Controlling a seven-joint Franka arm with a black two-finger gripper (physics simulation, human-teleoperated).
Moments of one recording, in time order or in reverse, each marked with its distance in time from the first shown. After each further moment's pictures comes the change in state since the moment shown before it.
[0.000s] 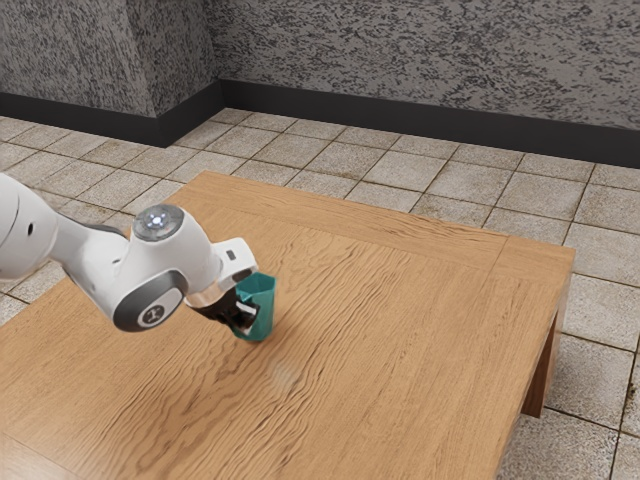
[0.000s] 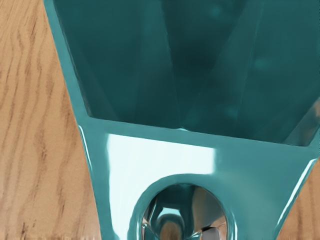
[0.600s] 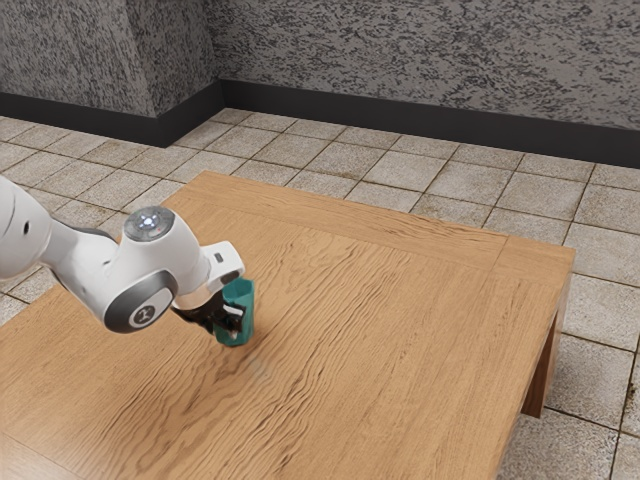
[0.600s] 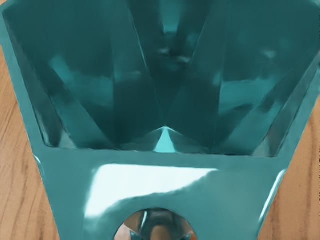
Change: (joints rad) arm 0.046 0.005 -0.003 -0.012 0.000 -0.019 -0.002
